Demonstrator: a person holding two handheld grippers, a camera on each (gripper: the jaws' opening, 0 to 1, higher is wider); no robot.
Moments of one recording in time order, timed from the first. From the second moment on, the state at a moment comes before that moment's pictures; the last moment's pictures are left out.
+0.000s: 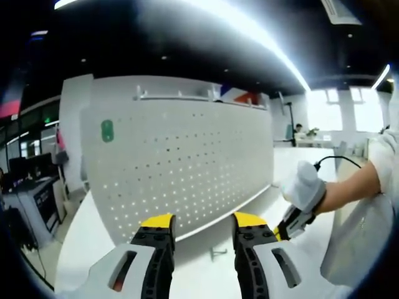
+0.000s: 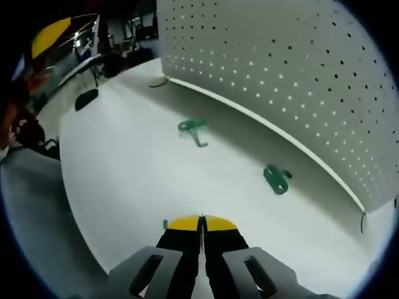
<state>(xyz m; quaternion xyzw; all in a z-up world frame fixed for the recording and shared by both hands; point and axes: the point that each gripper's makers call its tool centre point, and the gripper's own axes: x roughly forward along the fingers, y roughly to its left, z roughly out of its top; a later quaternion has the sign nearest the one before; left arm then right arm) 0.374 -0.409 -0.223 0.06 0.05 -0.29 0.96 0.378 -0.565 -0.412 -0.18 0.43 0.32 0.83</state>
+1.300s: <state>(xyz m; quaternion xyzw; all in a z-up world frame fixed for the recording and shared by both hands) 0.366 -0.434 -0.222 0.06 0.05 -0.33 0.94 0.393 -0.478 -0.217 0.01 0.16 0.39 0.91</state>
